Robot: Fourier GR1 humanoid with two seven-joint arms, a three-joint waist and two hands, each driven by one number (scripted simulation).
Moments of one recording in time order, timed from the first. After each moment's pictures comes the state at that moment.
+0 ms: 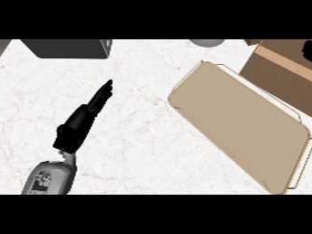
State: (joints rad) left arm -0.20 0.07 -0.09 -1.53 -0.15 -0.18 0.07; right arm -0.75 -0.45 -0.28 -1.31 1.11 0.11 0.52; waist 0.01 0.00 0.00
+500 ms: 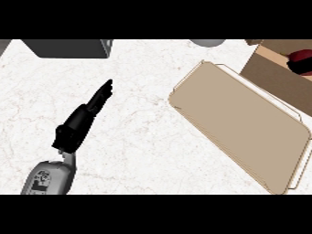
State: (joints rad) left arm -0.20 0.07 -0.08 -1.53 -0.15 -0.19 0.07; right arm -0.77 -0.41 -0.39 -0.98 1.00 -0.06 0.44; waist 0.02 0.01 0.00
